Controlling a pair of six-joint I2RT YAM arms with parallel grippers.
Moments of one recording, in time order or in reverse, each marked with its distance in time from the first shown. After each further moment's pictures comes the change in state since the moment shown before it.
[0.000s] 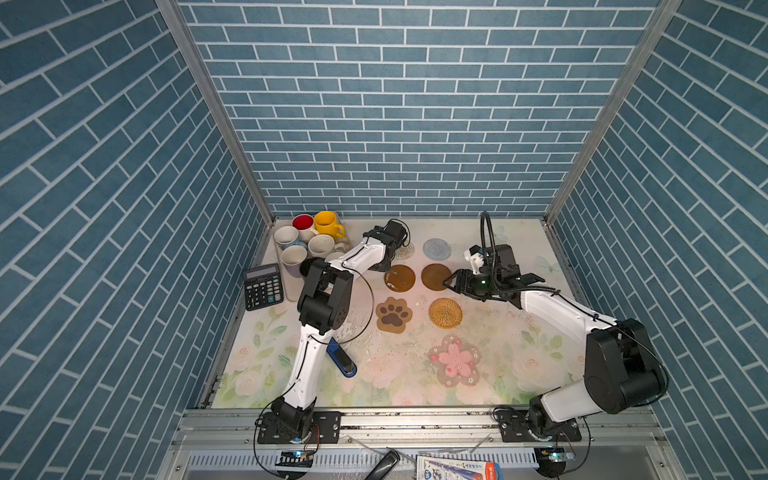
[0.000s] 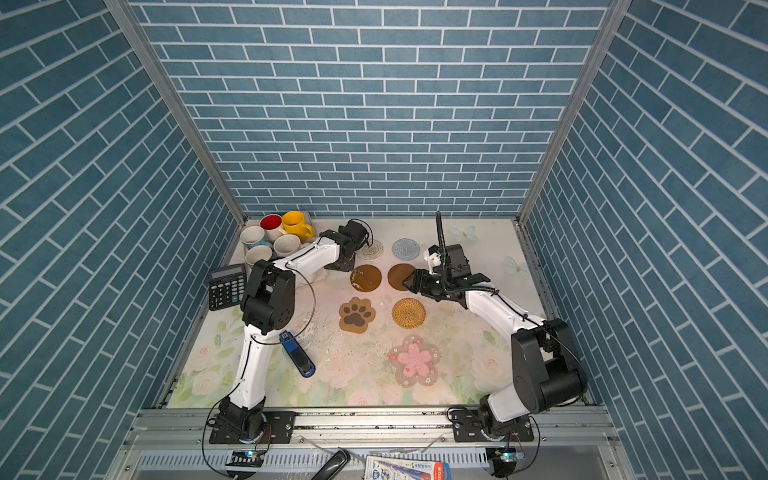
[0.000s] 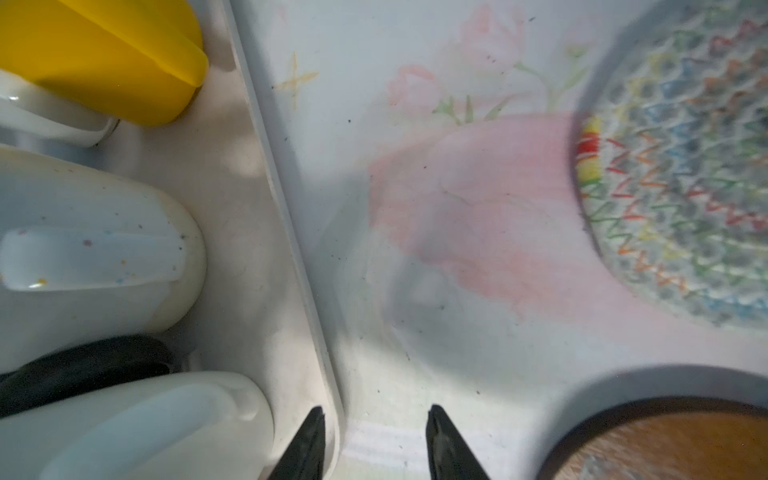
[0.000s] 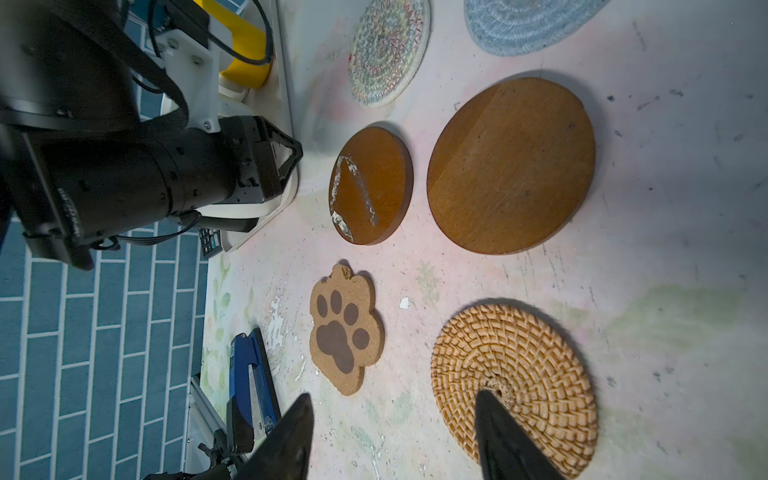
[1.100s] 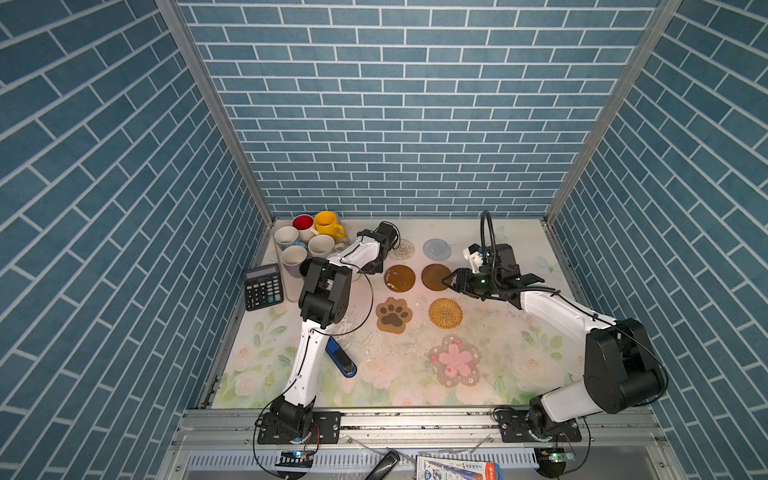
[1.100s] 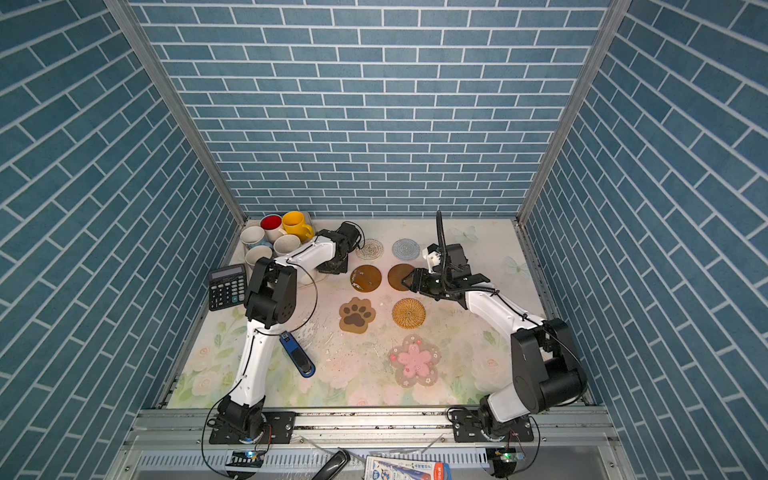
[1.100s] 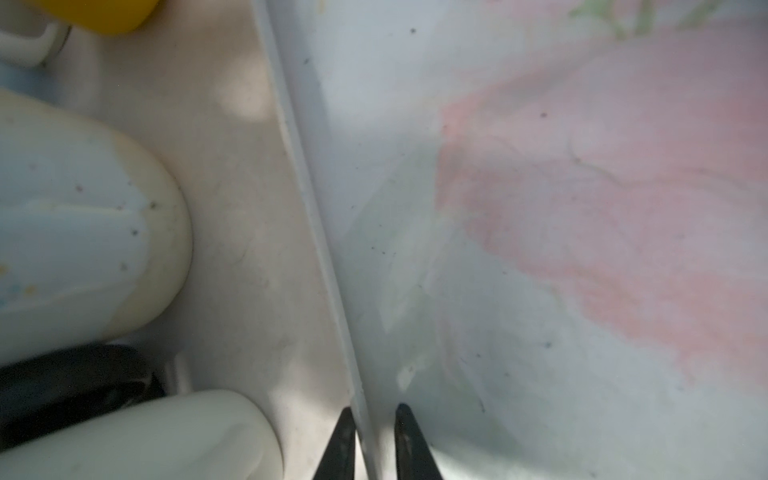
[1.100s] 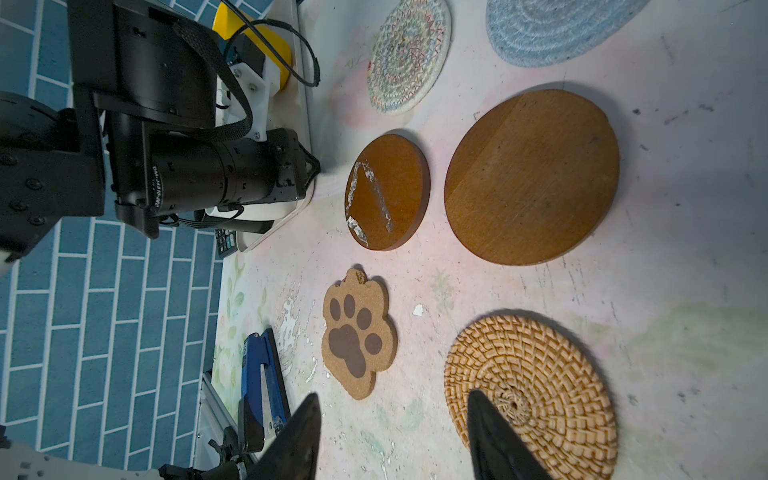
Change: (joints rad) left arm 0.056 0.063 0.019 -0.043 0.050 -0.052; right arm 0.000 0.003 -0.004 0.031 -0.025 0.007
